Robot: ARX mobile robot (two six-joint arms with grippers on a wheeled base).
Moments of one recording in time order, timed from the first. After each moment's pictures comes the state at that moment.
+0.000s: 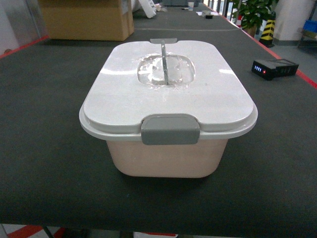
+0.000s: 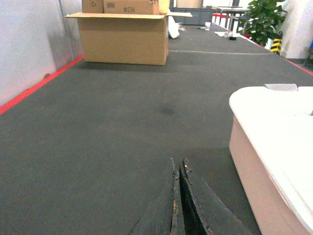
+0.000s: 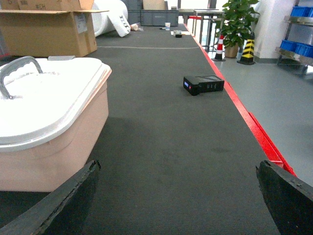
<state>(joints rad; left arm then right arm) 0.00 1.03 0.30 0.72 0.00 0.00 0.00 0.00 0.01 -0.01 0.00 0.00</state>
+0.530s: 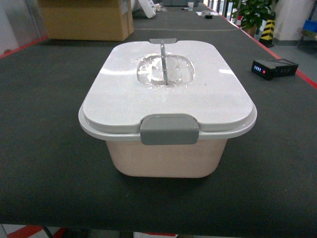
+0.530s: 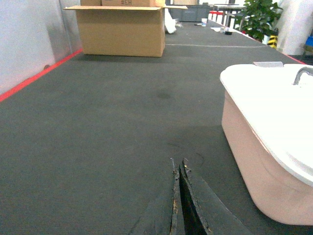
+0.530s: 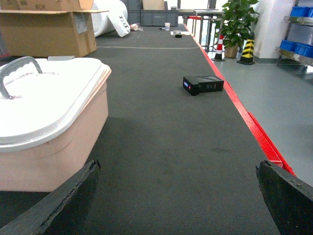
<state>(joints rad) 0.00 0.72 0.09 0.62 0.00 0.00 0.00 0.00 0.01 -0.01 0.00 0.00</state>
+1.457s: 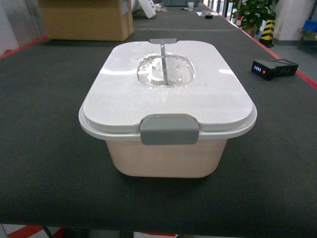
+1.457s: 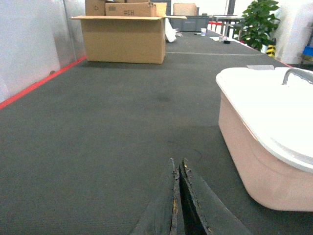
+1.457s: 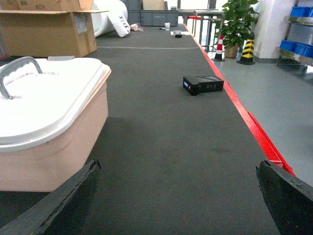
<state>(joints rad) 0.00 0.29 0.01 0.29 0.00 0.00 0.00 0.00 0.01 -0.01 0.00 0.00</state>
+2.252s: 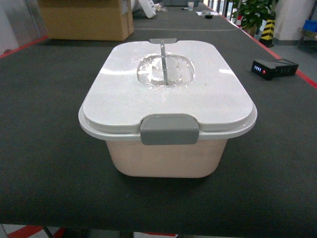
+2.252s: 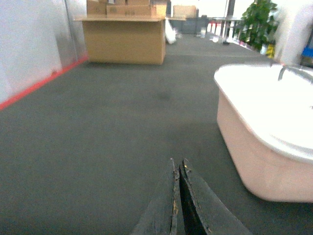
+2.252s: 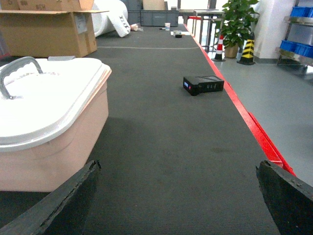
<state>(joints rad) 0.00 0.01 0.01 0.01 0.00 0.00 0.00 0.00 0.01 -0.01 0.00 0.00</state>
